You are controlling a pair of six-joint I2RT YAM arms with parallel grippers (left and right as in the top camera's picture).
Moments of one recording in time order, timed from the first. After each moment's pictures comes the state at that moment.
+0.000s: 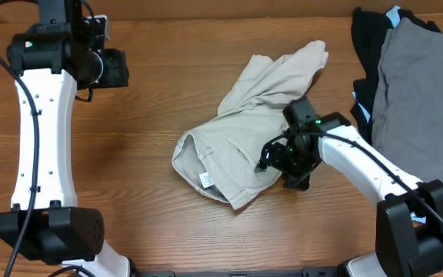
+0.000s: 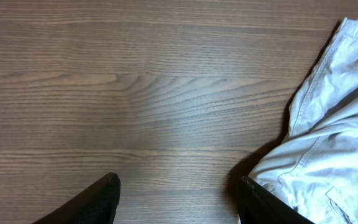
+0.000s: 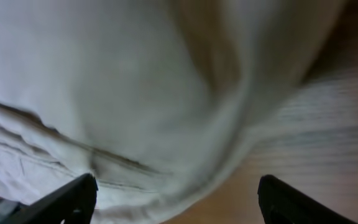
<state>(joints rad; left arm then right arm) 0.05 1.80 1.95 -1.27 0.12 -0.03 0.36 1.68 1.02 -0.87 -0.46 0.72</state>
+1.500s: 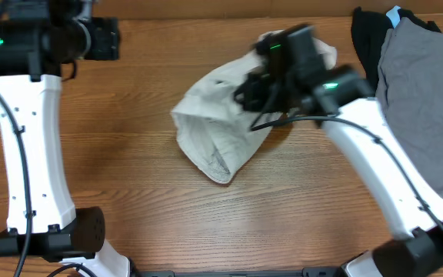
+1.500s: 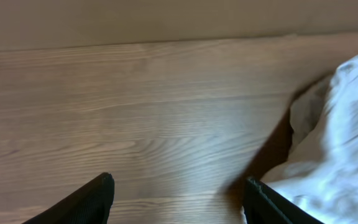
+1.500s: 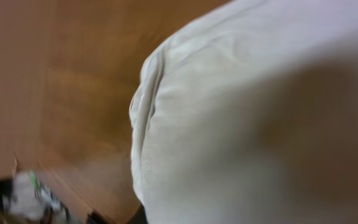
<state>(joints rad) 0.05 1.82 2.32 -1.34 0.12 0.05 0.49 1.68 1.69 -0.94 -0.40 0.48</state>
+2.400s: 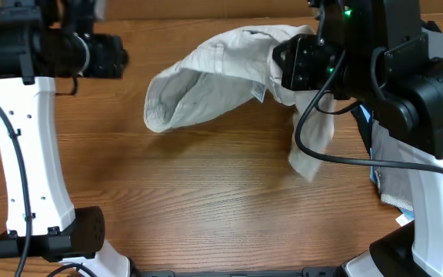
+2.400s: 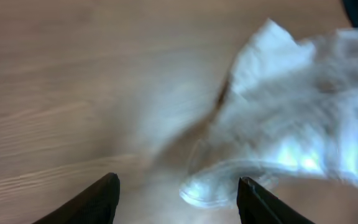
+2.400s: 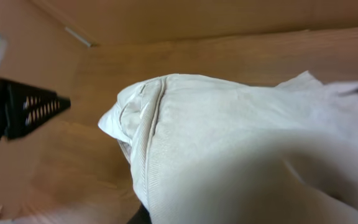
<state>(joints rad) 0.04 1.82 2.34 -1.57 0.30 0.11 0.46 1.71 2.49 -1.47 -0.15 0.44</state>
